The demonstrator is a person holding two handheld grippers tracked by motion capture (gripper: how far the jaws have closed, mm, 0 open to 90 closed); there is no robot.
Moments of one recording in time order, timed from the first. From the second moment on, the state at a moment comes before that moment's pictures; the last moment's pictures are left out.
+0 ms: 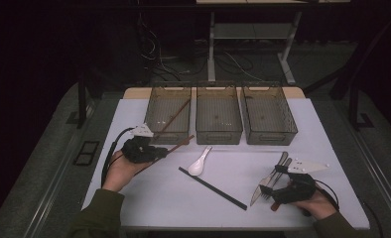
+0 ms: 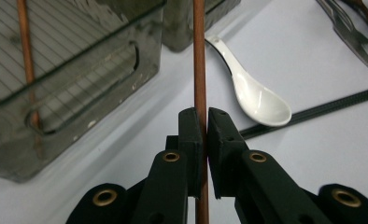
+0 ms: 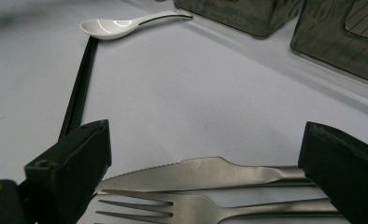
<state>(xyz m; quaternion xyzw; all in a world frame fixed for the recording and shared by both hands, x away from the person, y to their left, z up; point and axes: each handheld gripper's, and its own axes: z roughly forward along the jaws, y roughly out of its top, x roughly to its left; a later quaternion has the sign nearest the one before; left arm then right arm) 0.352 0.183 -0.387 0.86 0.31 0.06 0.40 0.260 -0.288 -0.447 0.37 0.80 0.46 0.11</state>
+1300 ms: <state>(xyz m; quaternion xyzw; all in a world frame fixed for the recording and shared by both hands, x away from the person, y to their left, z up) 0.419 0.160 -0.339 0.84 0.34 0.10 0.41 0.260 -0.290 -0.446 0.37 0.80 0.46 0.11</state>
